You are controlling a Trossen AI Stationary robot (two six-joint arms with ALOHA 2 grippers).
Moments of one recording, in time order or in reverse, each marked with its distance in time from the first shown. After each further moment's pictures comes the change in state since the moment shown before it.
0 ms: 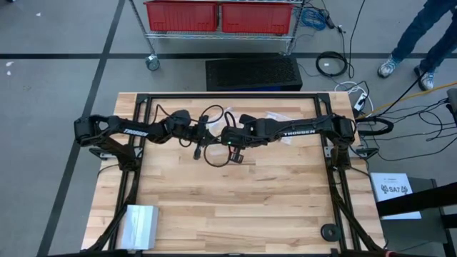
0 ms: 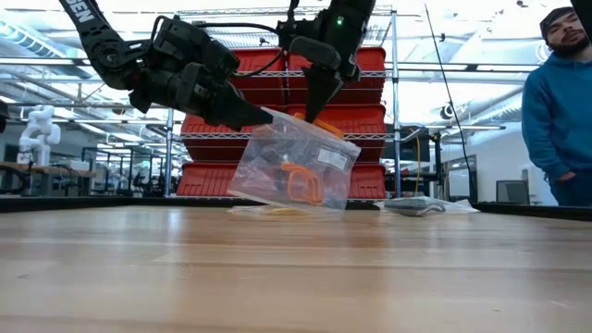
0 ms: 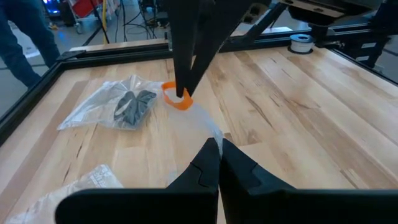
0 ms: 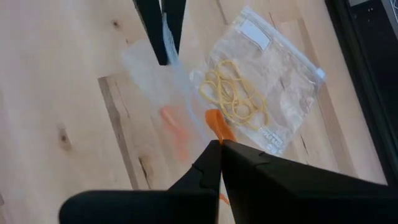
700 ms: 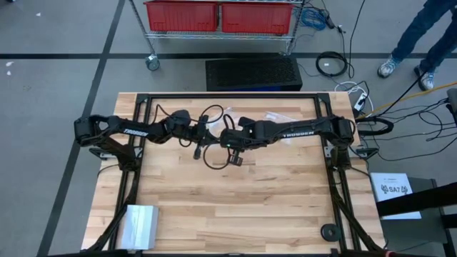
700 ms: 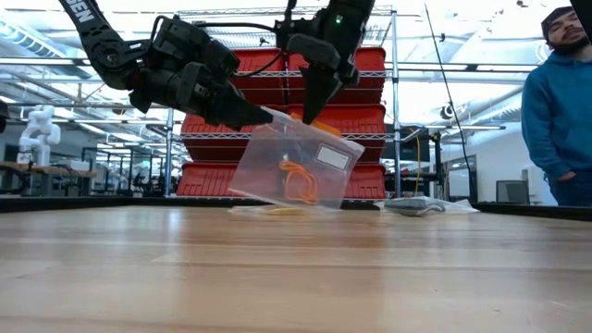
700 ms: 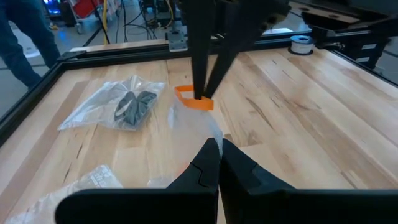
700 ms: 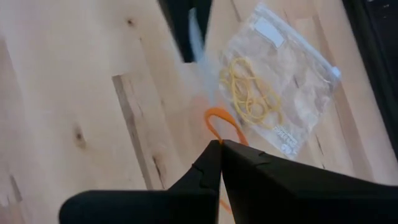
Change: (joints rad) left arm 0.000 0.000 0.000 0.004 0.000 -0.005; right arm 0.017 0.014 0.000 0.007 -0.025 0.019
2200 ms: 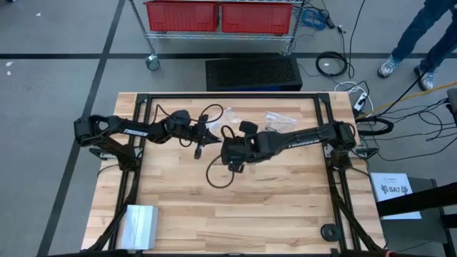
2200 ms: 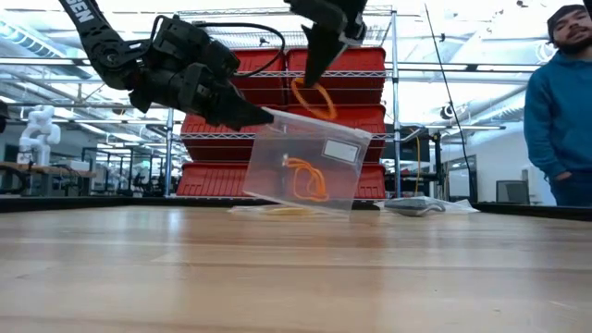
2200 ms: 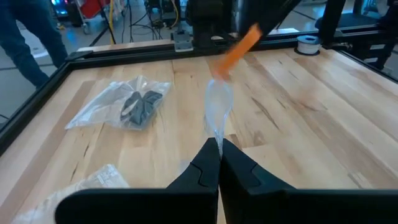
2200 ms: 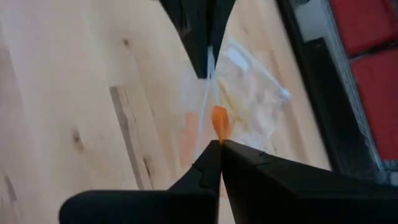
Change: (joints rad) left arm 0.002 0.000 0.000 0.004 -0.023 -0.002; right arm 0.154 0.000 0.116 -0.126 0.252 0.048
